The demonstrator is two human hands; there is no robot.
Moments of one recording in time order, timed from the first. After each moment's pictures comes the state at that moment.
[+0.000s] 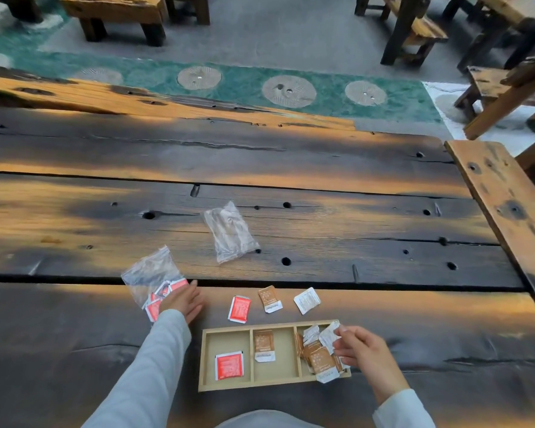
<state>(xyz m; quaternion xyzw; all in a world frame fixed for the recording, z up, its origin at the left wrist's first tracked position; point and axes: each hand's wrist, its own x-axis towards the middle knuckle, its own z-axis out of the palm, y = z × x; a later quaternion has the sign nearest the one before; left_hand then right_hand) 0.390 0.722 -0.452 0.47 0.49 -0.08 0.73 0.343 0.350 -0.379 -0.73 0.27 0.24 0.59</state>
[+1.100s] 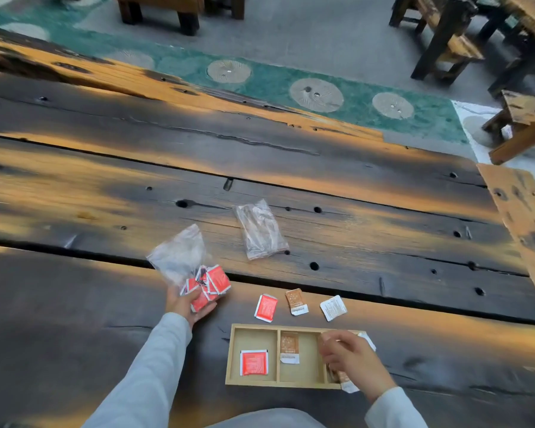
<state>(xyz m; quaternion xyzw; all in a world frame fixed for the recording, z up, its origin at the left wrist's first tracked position) 0.354 0.774 -0.443 0.41 0.46 0.00 0.79 0.345 0.430 -0.380 -0.77 0.21 0.32 0.51</state>
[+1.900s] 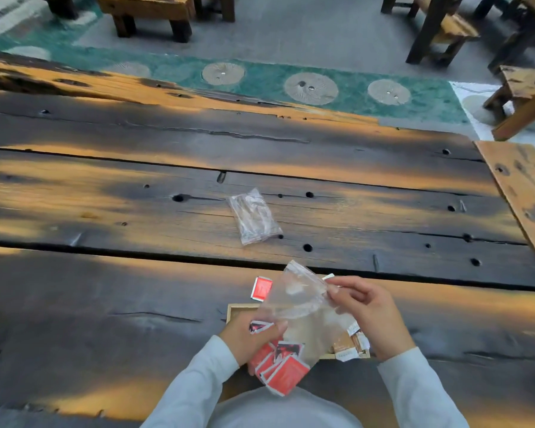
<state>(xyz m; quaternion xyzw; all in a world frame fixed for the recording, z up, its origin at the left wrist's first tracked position) 0.285 0.642 -0.350 0.71 0.16 -0.26 0.64 0.347 0.417 -0.296 -0.73 0.08 0.17 0.66</state>
